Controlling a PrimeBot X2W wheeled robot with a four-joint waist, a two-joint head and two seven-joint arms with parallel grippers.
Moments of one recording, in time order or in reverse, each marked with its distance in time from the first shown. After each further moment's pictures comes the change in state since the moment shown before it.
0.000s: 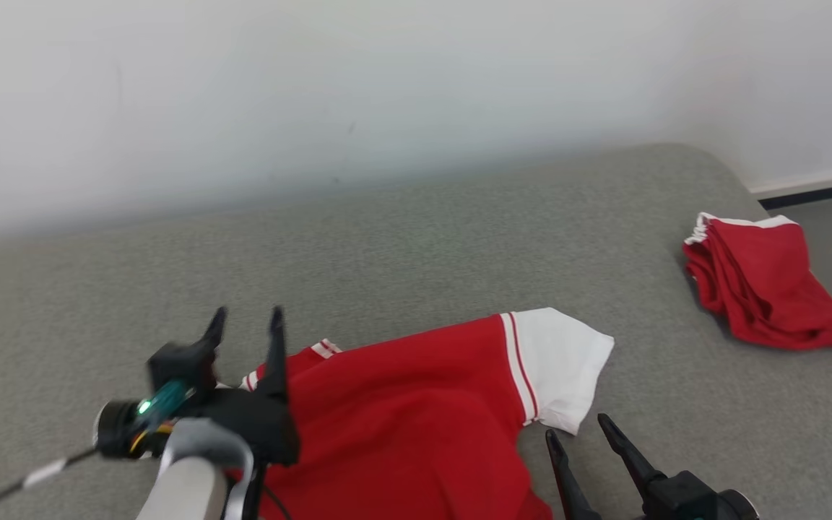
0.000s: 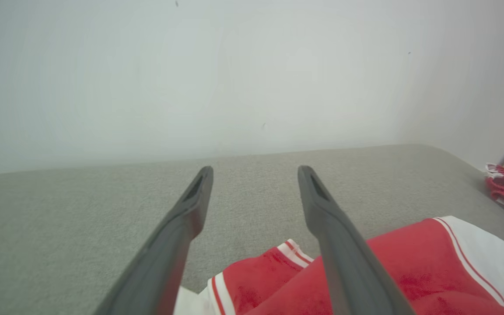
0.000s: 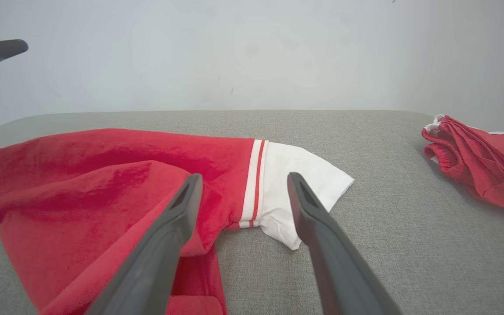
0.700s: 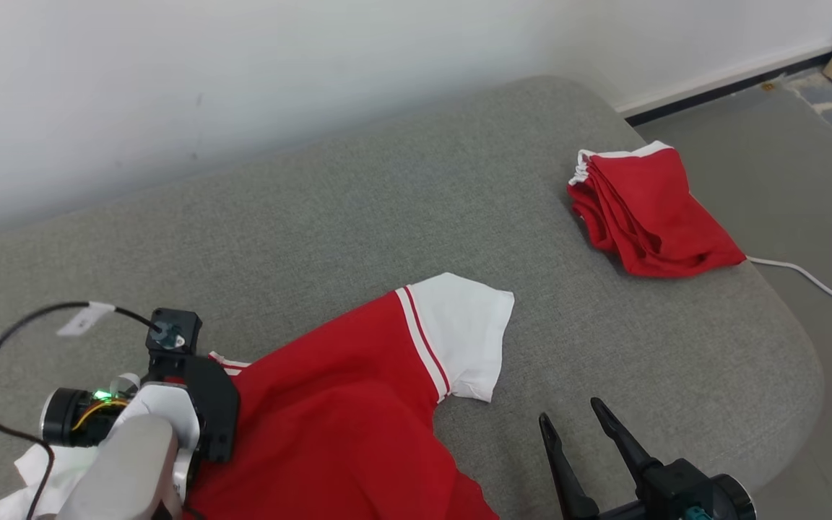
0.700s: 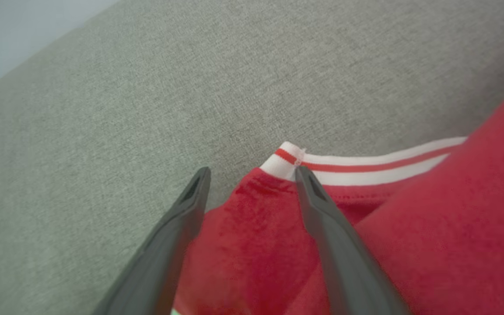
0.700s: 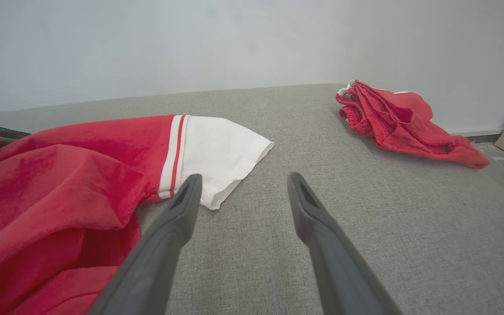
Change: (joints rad) left arm -0.280 0.090 -0.114 0.523 0.080 -0.040 0.394; right arm -0.043 0.000 0.009 0.026 0.007 0.000 -0.028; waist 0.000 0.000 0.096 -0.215
